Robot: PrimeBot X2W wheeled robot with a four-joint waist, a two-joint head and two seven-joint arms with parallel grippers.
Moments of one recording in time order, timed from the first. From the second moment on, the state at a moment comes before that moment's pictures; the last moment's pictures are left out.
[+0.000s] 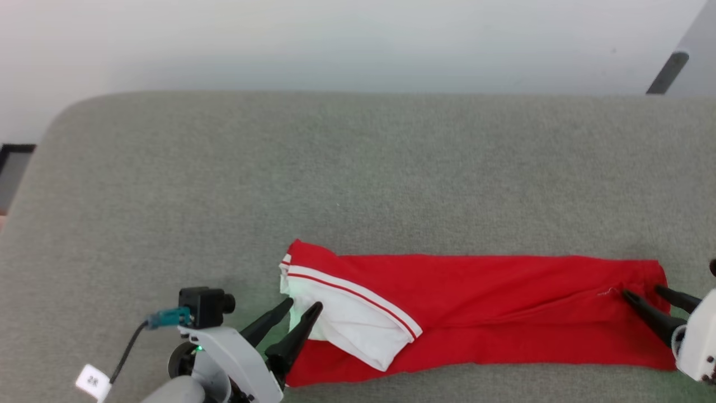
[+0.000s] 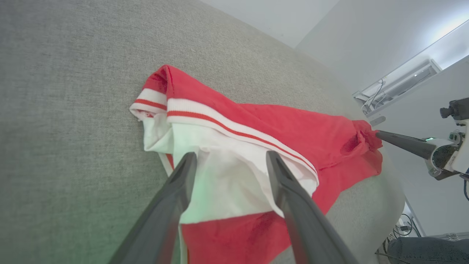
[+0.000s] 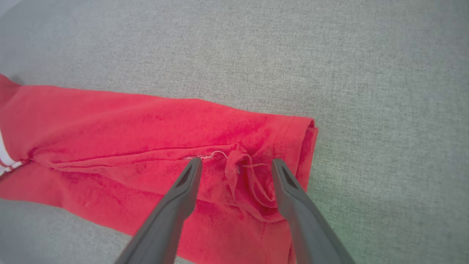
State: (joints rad) left arm -0.40 0.56 -0.86 0.31 -1.23 -0.10 -0.13; right arm -0.42 -0.82 0.72 0.39 1.14 0.13 0.15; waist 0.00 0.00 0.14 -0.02
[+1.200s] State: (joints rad) left arm -0.11 0.32 -0.37 0.13 -0.48 0.03 -0.26; right arm -0.40 -0.85 0.60 0.62 1.25 0.13 0.56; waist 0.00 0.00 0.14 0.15
